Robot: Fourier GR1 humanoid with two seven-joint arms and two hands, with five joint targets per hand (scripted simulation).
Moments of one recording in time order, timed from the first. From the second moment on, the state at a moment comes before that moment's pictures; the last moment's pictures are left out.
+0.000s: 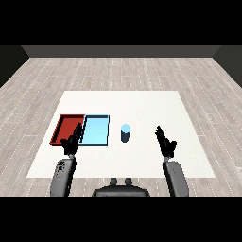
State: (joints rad) left arm -0.02 0.11 0.02 -1.58 0.01 -0.03 0.03; right arm 0.02 -0.09 0.03 -1.55 -0.03 0.00 0.00
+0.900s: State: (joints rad) left arm 0.00 0.02 0.05 -1.61 0.09 -0.08 -0.37; right arm -0.17 -0.01 0.06 -1.47 -0.10 0.00 -0.25
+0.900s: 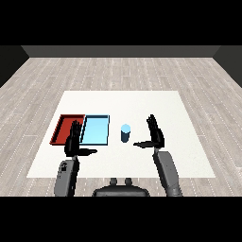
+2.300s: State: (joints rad) left arm 0.01 0.02 0.04 -1.59 0.13 -0.08 -0.43; right arm -0.32 0.00 0.05 -1.15 -0.24 -0.04 -0.31
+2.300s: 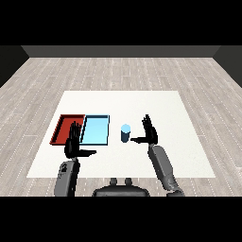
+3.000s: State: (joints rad) left arm -0.01 0.04 0.08 -1.56 0.17 -0.09 -0.45; right arm -0.40 0.00 0.16 -0.93 -0.37 -0.11 -0.42
